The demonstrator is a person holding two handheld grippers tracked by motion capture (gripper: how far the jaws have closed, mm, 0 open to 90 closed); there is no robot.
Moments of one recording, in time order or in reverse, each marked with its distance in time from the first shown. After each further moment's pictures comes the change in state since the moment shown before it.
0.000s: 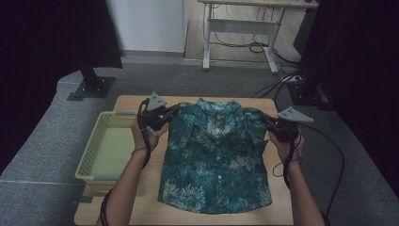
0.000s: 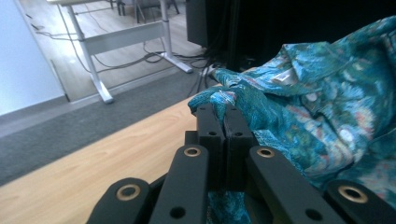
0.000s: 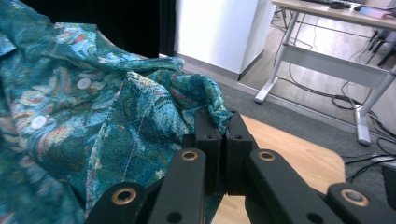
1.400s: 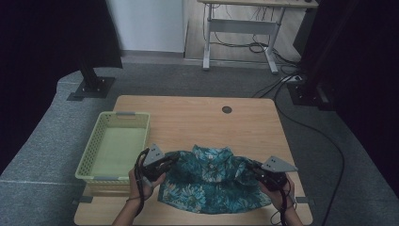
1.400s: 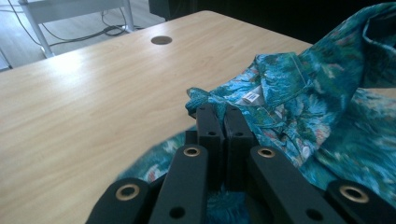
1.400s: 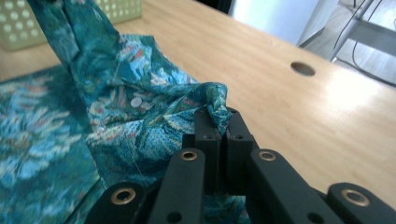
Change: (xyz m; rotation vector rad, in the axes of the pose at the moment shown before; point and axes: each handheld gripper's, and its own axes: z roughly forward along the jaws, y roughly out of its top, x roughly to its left) left arm -0.063 -0.124 -0.043 0.058 -0.133 -0.008; right arm 0.088 -0.096 -0.047 0.115 0.182 -0.103
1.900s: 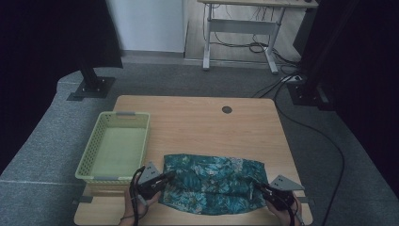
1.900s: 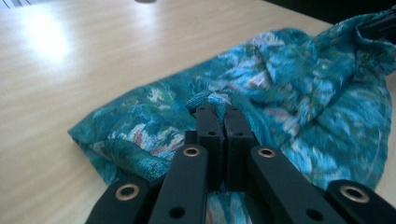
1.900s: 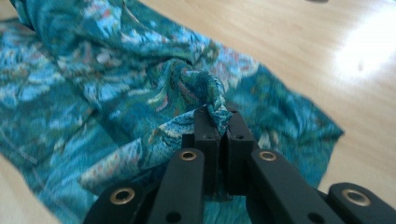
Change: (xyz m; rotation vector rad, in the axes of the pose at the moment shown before) left arm -0.017 -0.050 -0.016 0.067 -0.041 -0.036; right arm 0.002 -0.070 -0.019 0.084 0.012 0.084
